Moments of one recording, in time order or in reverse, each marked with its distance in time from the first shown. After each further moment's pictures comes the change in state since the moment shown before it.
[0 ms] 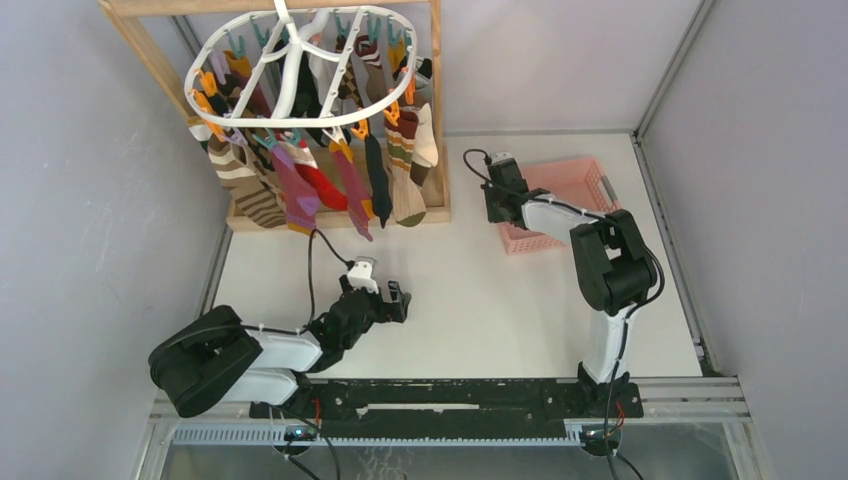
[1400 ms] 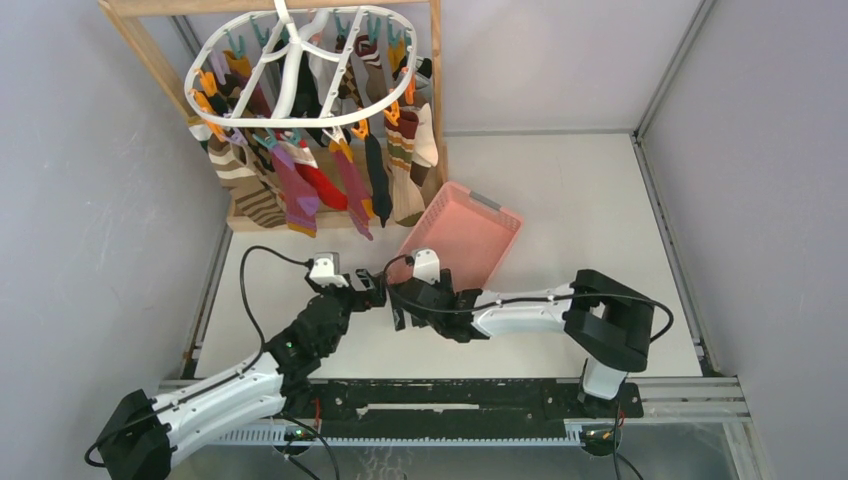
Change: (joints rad) left arm -0.015 -0.645 0.031 -0.467 -0.230 -0.018; right arm 0.795 -0.214 -0.330 0.095 0.330 0.569
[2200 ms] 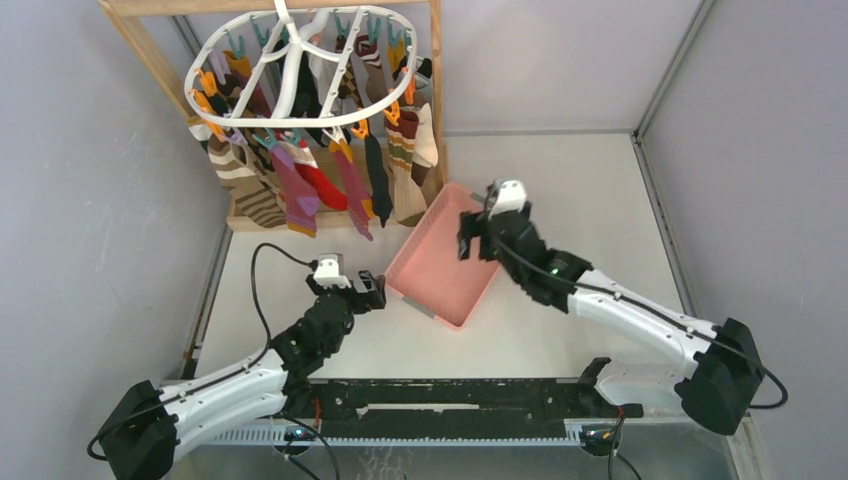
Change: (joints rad) left arm 0.001 0.068 -0.005 -0.020 -0.039 -0.003; right arm -0.310 -0.533 -0.065 -0.137 -0.007 -0.309
